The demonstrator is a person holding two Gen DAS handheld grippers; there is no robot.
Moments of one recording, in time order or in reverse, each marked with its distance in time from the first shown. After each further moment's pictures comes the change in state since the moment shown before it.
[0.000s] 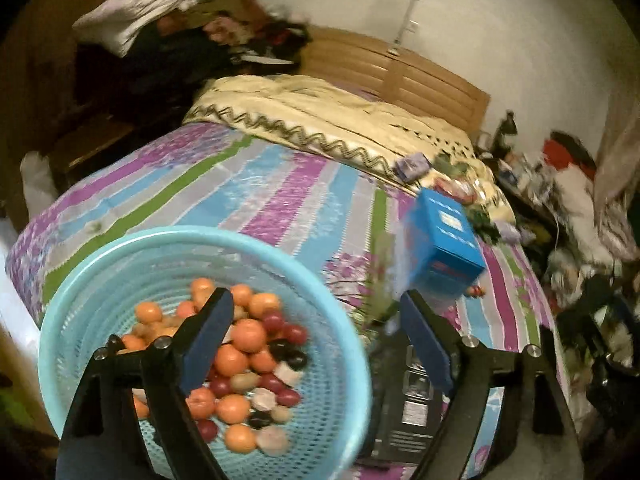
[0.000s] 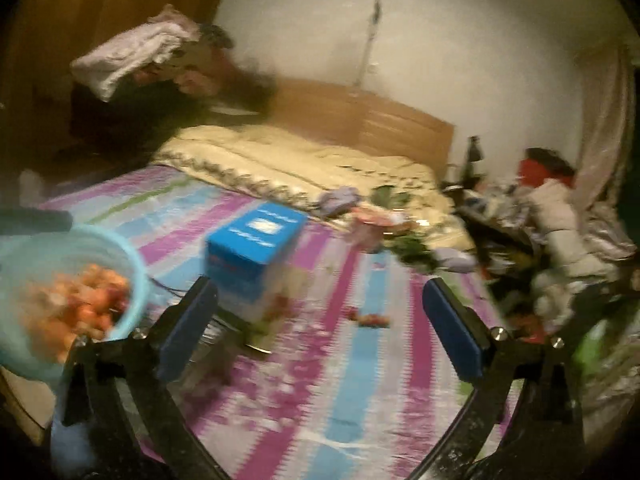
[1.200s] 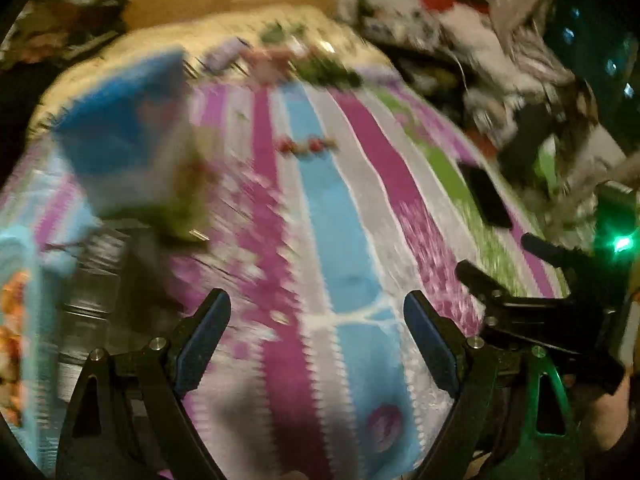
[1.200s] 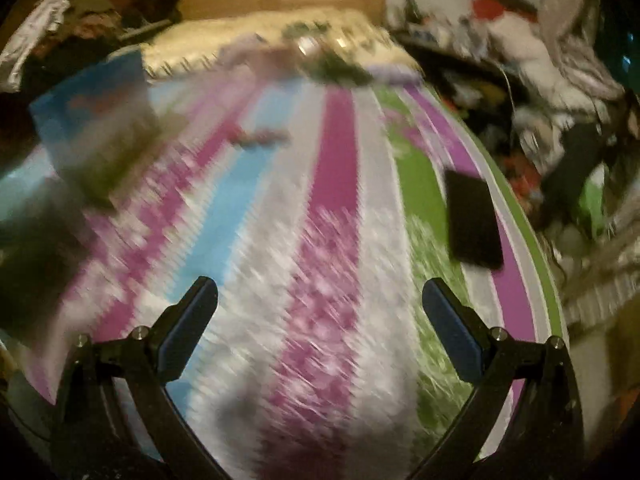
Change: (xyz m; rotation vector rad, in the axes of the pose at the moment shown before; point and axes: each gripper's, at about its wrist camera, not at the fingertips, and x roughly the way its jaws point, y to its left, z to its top) left arm 0.108 -0.264 -0.142 0.424 0.331 -0.247; right arm 0.078 -0.157 -0.177 0.287 0.471 -0.024
